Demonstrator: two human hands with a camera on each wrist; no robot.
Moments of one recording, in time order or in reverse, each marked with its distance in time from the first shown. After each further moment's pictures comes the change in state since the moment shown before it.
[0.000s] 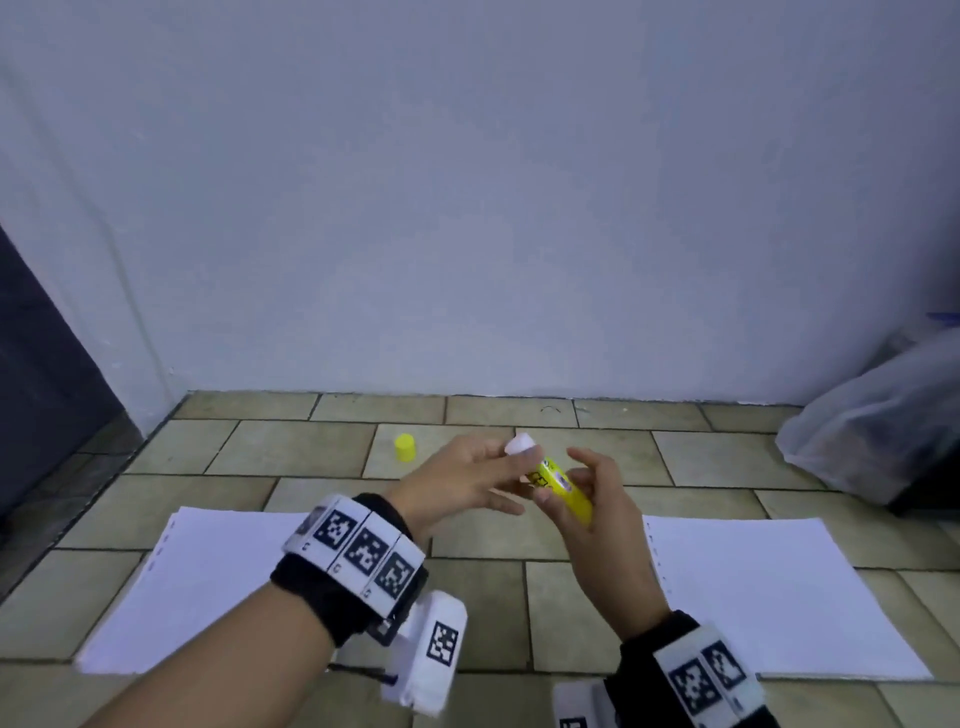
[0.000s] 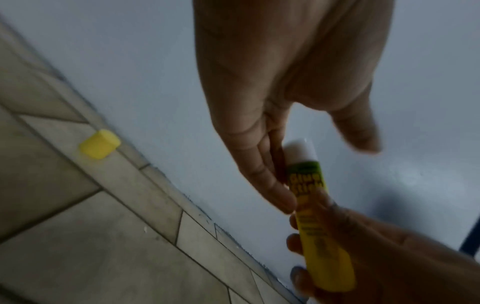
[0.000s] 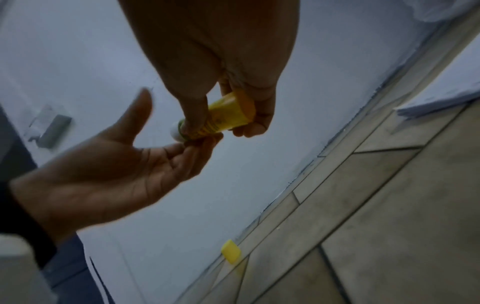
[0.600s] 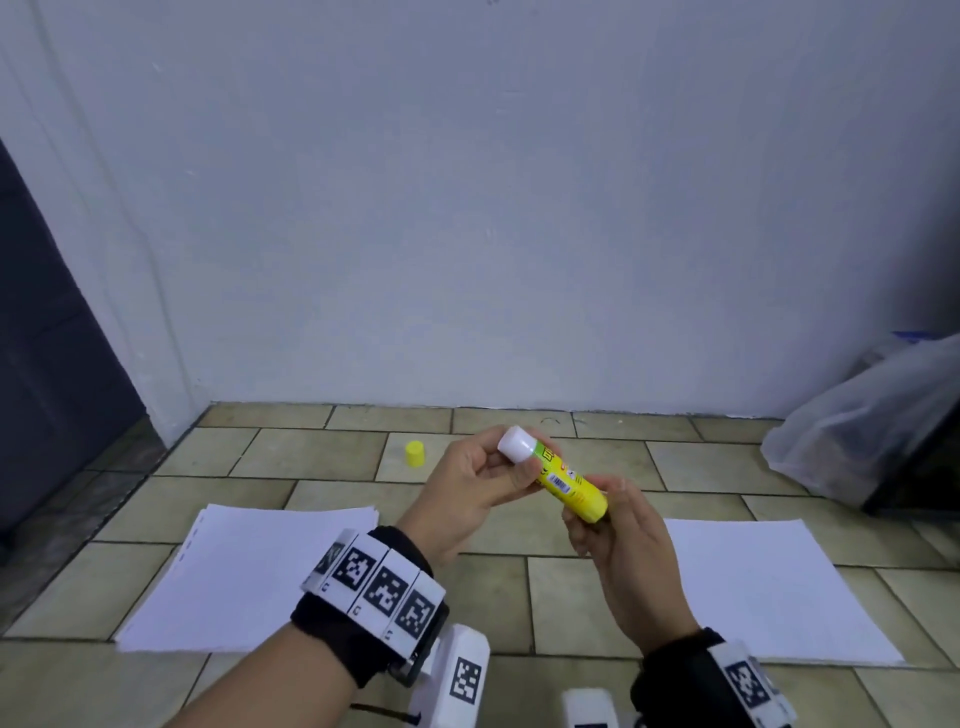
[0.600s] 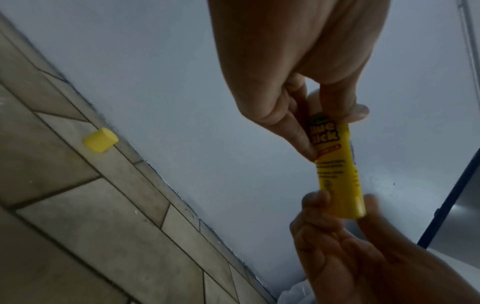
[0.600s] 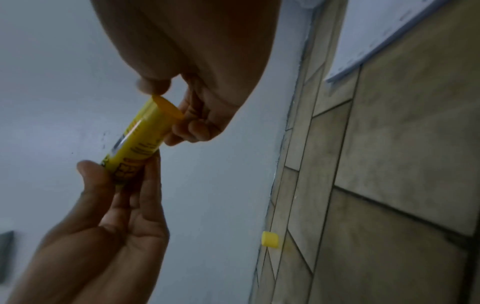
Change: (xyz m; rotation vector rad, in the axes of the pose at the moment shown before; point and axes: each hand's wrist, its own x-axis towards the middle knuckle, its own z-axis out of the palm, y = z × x) left_hand -0.033 0.000 0.027 -0.299 0.113 0.384; right_hand -0.030 -0.012 -0.018 0.668 -0.033 0.037
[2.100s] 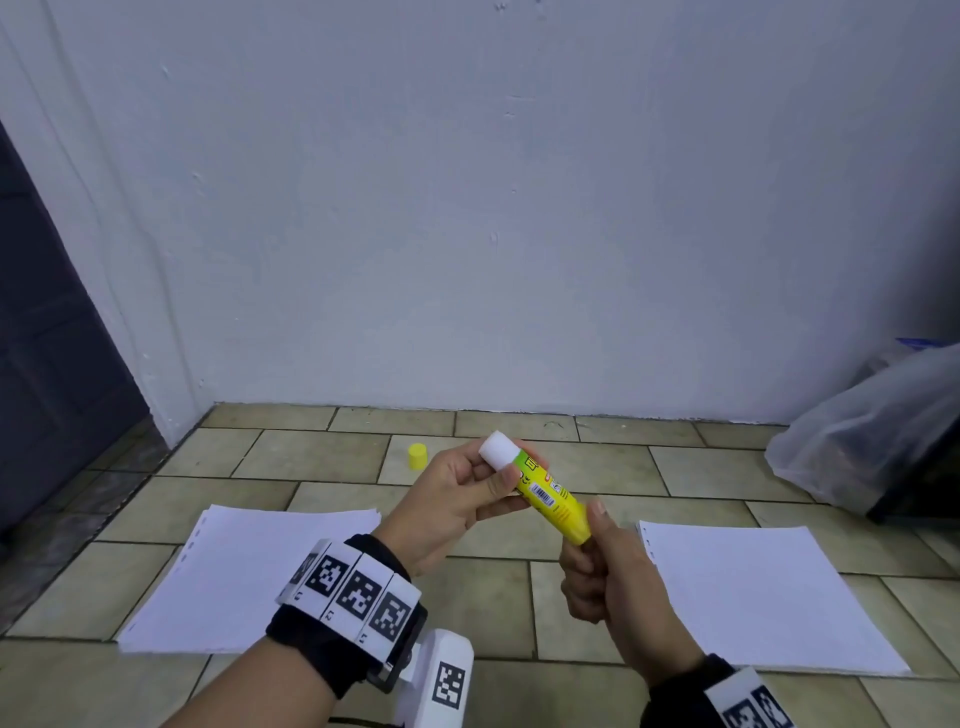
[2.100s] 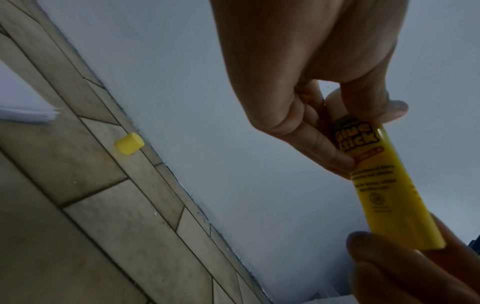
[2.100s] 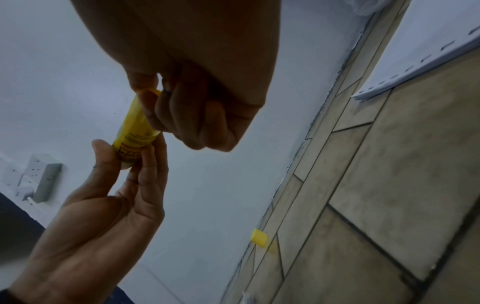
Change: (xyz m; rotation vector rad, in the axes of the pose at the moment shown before) left_hand -0.009 0.005 -0.017 -0.046 -0.090 -0.055; right_hand -0.017 -0.023 0.014 -0.075 -0.184 0.359
